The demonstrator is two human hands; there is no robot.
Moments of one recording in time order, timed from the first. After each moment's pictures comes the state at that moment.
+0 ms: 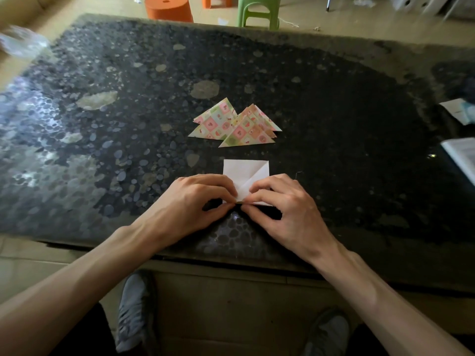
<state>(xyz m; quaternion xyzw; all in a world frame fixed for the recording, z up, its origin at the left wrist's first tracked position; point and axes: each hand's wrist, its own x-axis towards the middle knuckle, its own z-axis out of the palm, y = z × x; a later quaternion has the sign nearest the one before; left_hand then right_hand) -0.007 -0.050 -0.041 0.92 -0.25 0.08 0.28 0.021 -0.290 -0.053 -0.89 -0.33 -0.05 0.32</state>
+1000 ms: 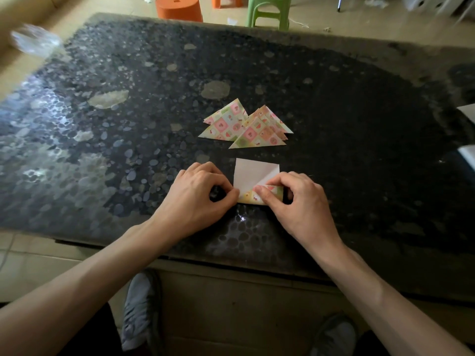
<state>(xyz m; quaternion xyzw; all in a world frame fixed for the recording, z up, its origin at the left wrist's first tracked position) -0.001 -0.053 -0.039 0.96 -0.04 0.03 0.27 0.032 -0.272 -0.053 -0.92 -0.16 -0.04 0.37</state>
